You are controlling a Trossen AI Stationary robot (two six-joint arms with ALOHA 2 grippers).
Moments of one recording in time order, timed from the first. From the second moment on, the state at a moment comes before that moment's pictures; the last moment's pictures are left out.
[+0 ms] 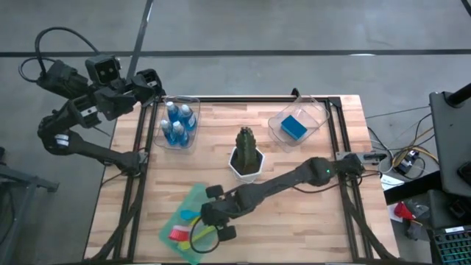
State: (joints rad) left arm 0.06 1.03 1.63 0.07 0.37 -0.74; right arm 0.36 2.46 2.32 -0.83 0.06 0.06
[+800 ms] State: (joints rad) left arm 0.06 1.03 1.62 0.06 0.37 -0.74; right arm 0.37 2.45 2.36 -0.76 0.12 0.00
